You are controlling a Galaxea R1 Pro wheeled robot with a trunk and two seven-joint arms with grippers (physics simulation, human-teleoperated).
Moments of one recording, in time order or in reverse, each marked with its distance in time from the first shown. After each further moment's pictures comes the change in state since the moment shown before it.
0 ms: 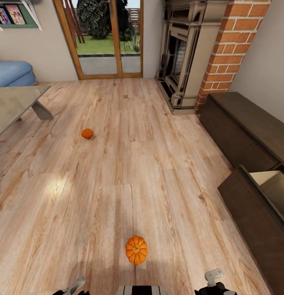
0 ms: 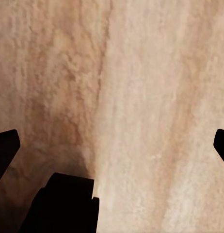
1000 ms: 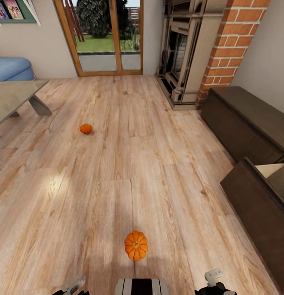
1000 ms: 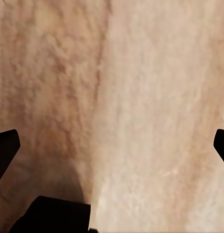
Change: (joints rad) left arm 0.000 0.000 0.000 0.000 -0.001 0.000 0.000; right arm 0.000 0.000 0.000 0.000 0.002 0.000 0.001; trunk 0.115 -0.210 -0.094
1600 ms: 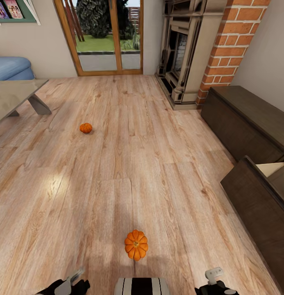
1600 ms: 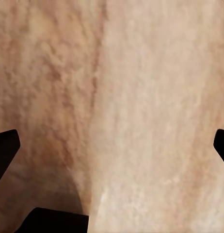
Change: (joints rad) left arm -0.048 0.024 -0.003 -0.008 -0.006 0.012 -0.011; right arm 0.000 -0.006 -0.007 -0.014 -0.012 -0.001 0.008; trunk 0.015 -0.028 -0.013
